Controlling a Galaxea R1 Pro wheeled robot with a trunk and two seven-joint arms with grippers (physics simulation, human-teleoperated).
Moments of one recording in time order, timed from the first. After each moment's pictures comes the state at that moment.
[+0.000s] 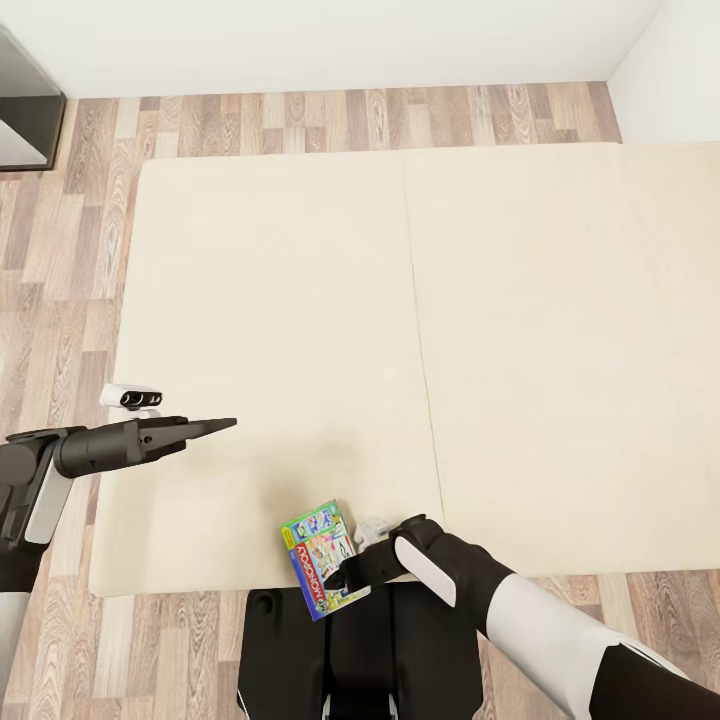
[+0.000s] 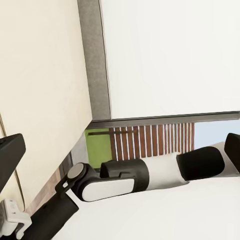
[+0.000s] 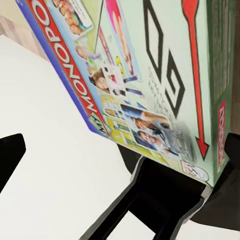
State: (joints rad) left arm -0.69 0.36 0.16 -1.38 0.37 1.04 -1.57; right arm -0.83 0.04 0.96 -0.67 -0.87 0.72 0.14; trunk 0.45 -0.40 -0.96
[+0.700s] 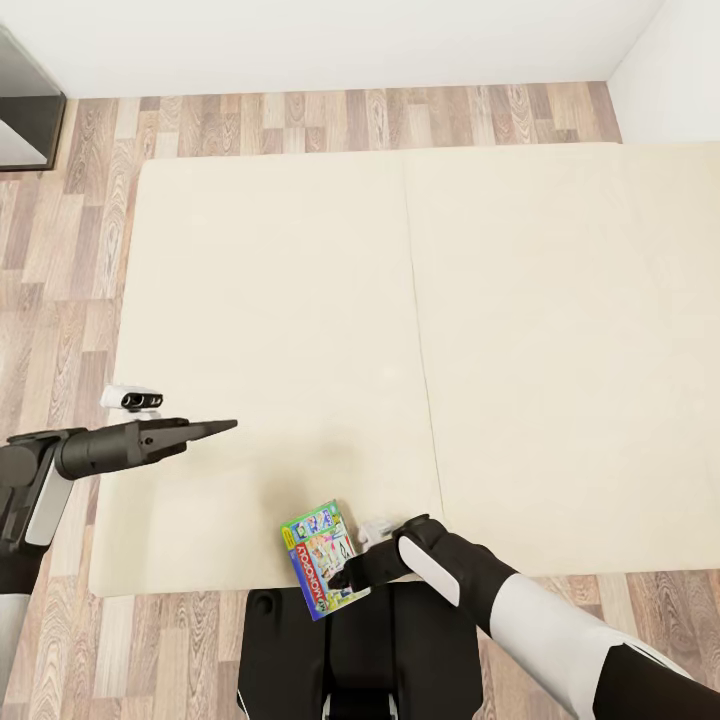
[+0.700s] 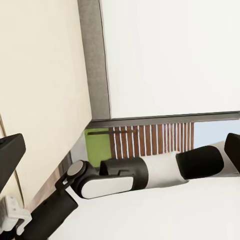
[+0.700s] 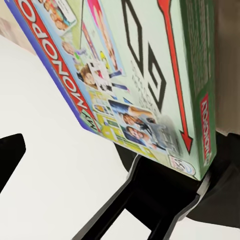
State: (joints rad) left arm -0.69 0.36 0.16 -1.38 0.37 1.04 -1.57; right arm -0.83 0.03 0.96 -0.67 -0.87 0.72 0.14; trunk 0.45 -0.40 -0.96
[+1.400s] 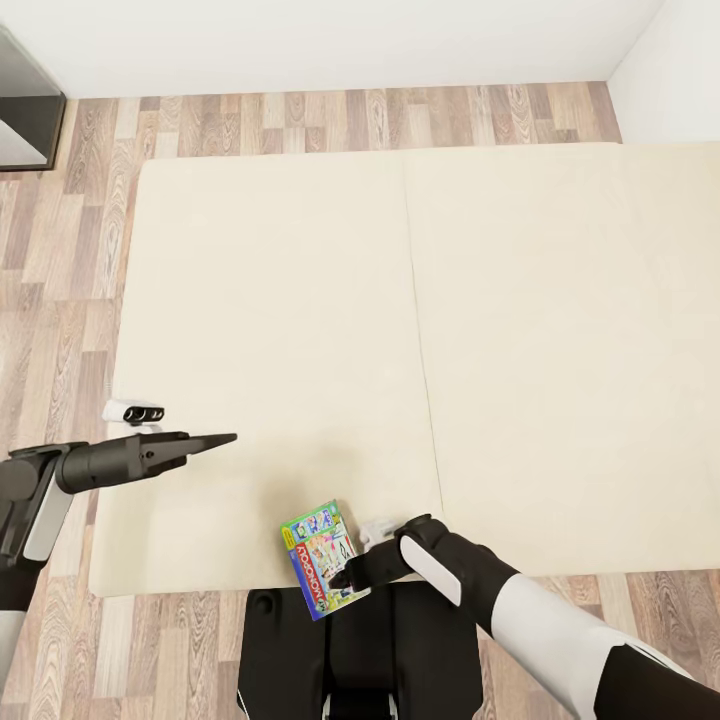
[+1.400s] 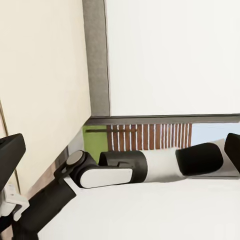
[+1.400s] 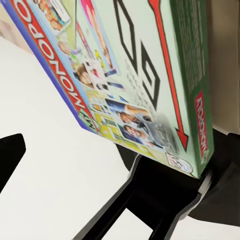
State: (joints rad) left arm -0.64 0.36 0.16 -1.38 0.37 1.04 -1.57; right arm -0.83 0.02 0.95 -0.66 -0.88 0.72 0.14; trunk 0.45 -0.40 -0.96
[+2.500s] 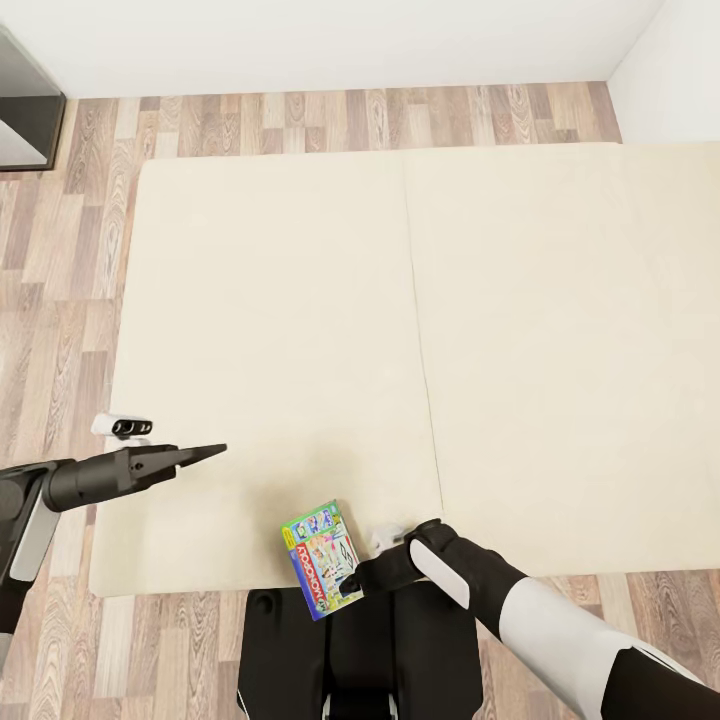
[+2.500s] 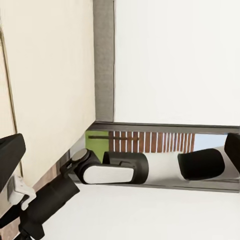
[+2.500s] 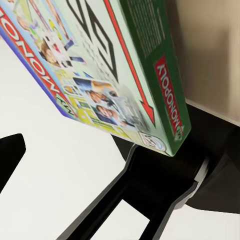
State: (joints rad) left arm -0.58 0.36 0.22 -1.38 0.37 1.04 -1.57; right arm -0.82 0.00 0.94 -0.64 -0.90 0.72 0.15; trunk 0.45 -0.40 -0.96
